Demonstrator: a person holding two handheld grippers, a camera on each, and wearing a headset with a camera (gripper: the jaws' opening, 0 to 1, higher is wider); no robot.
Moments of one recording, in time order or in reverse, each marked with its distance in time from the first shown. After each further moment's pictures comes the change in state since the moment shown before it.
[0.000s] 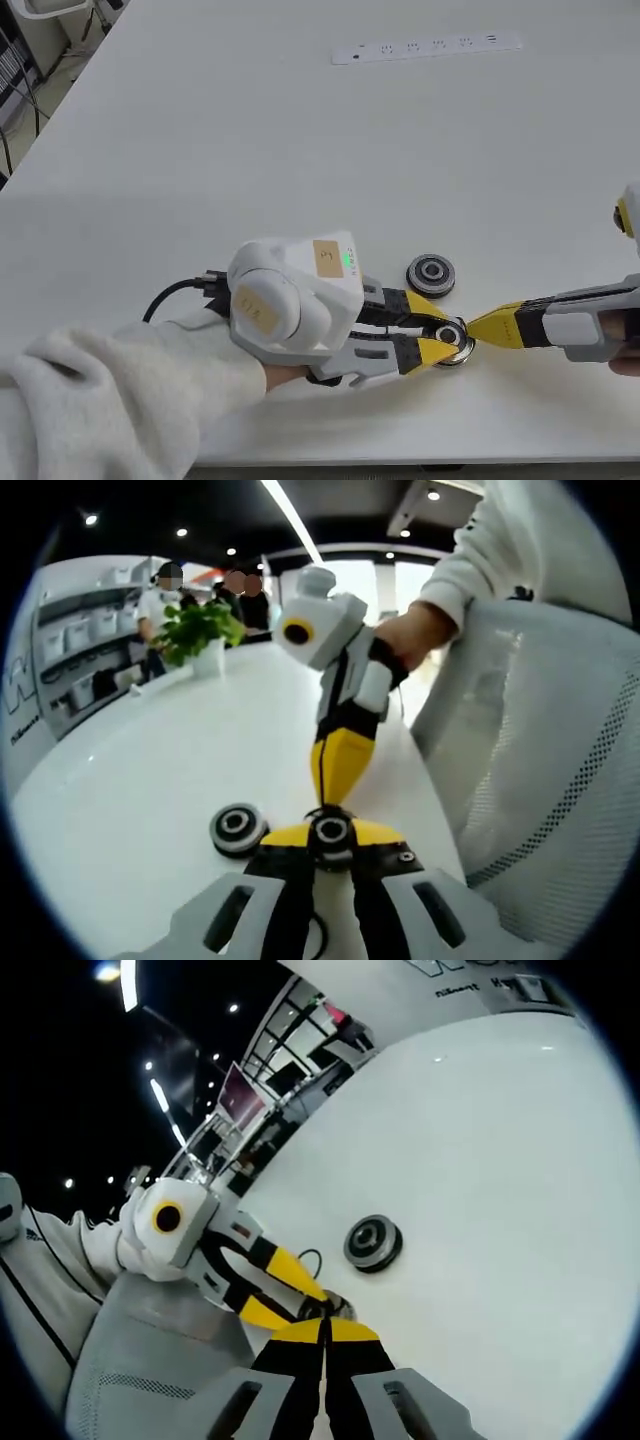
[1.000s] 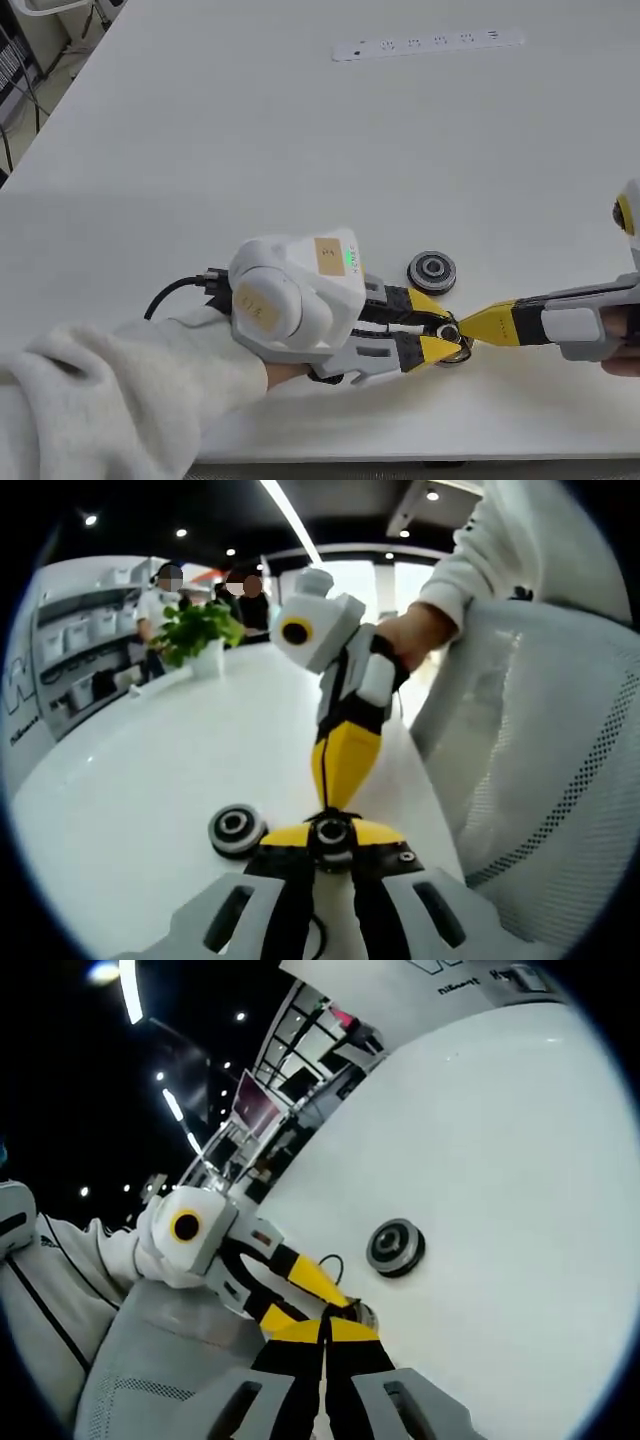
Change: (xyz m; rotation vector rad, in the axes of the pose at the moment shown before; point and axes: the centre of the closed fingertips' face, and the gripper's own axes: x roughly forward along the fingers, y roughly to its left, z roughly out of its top) left arm 0.000 -0.001 0.000 0.001 -0.002 -0.002; right arm 0.003 0.014 0.004 0.017 -0.024 0.082
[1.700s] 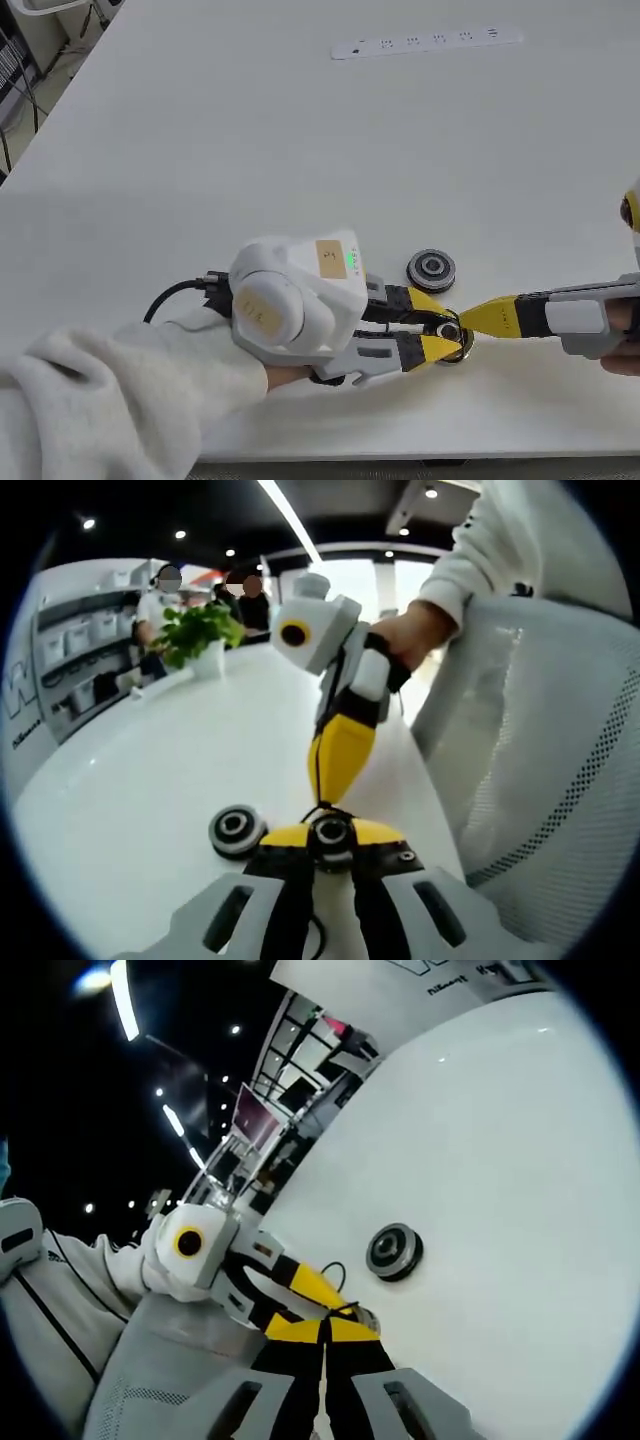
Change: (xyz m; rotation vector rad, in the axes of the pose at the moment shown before) left arm 0.001 0.000 0.000 0.013 0.005 0.013; right arm -0.003 -0.001 0.005 0.047 -0.042 0.022
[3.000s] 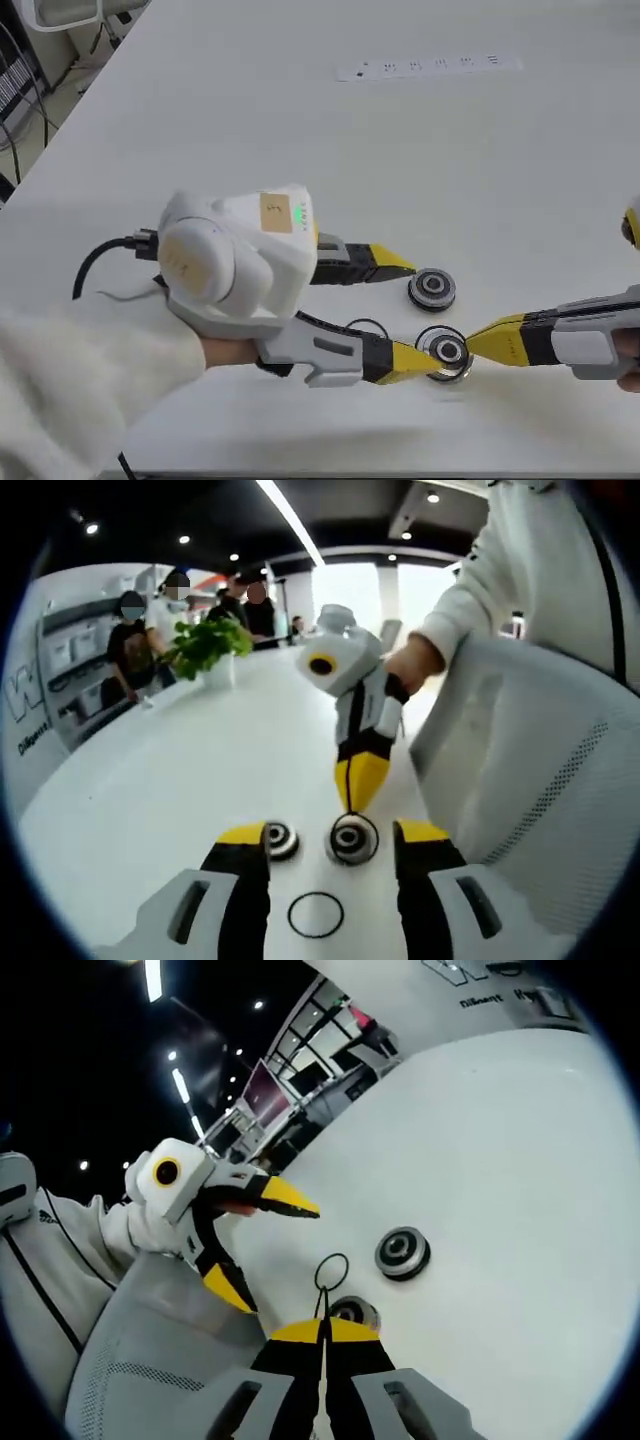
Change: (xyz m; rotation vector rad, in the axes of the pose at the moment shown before) left arm -0.054 0.014 0.035 -0.010 -0.016 0.018; right arm -0.005 0.011 -0.005 -0.163 0.070 -0.058
